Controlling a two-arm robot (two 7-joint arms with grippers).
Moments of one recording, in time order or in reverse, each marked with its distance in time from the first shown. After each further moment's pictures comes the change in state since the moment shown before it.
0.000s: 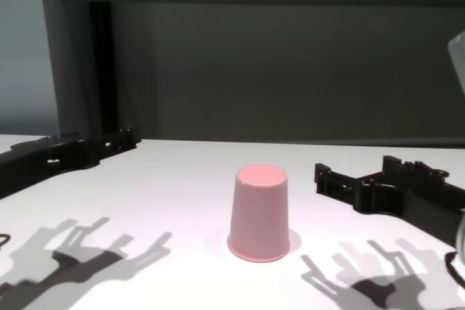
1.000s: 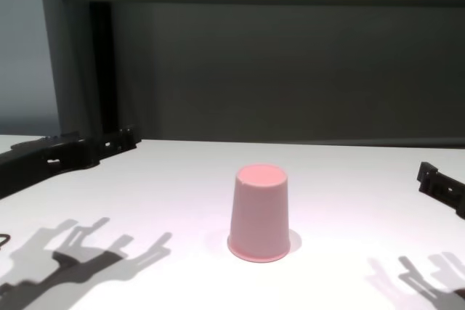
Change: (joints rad) left arm 0.000 0.000 0.000 0.000 0.000 0.000 0.000; right arm -0.167 0.021 0.158 -0.016 -0.017 -0.159 -0.061
